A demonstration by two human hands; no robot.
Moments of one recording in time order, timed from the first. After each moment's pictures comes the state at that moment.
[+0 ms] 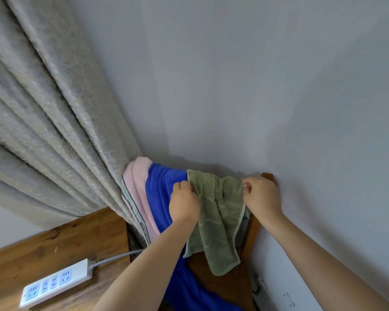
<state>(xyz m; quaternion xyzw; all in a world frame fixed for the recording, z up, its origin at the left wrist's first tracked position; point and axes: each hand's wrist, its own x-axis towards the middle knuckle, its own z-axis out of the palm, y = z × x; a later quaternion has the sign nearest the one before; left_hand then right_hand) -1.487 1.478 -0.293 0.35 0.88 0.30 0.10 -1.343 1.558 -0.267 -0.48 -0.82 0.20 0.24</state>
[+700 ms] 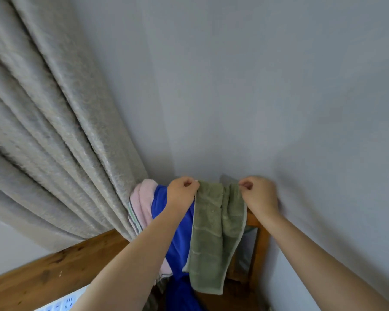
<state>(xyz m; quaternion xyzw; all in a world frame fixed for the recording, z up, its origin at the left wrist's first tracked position) -1.514 1.500 -0.227 0.32 0.78 0.50 0.20 -1.363 1.573 -0.227 -0.48 -0.77 0.28 0.32</state>
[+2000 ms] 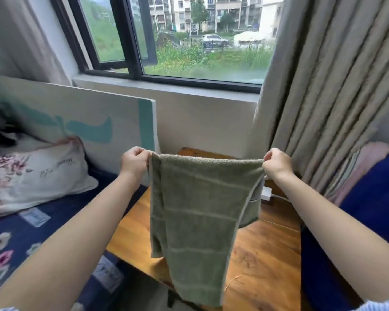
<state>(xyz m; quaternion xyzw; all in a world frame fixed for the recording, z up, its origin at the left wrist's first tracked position) -1.600 0.816 -0.196 -0.07 0.79 0.60 -0.10 -1.552 1.121 -0.208 -0.25 -0.89 0.35 0.14</state>
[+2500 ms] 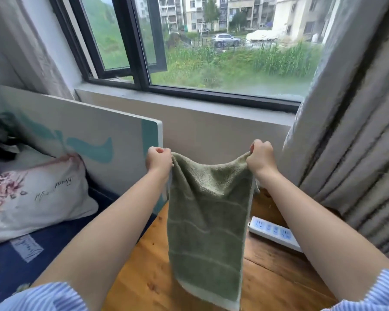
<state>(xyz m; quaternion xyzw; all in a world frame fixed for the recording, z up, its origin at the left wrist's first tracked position) -1.790 0.868 -0.185 -0.18 0.74 0.64 -0.11 -1.755 1.082 -0.181 -0.17 -0.92 0.31 0.16</state>
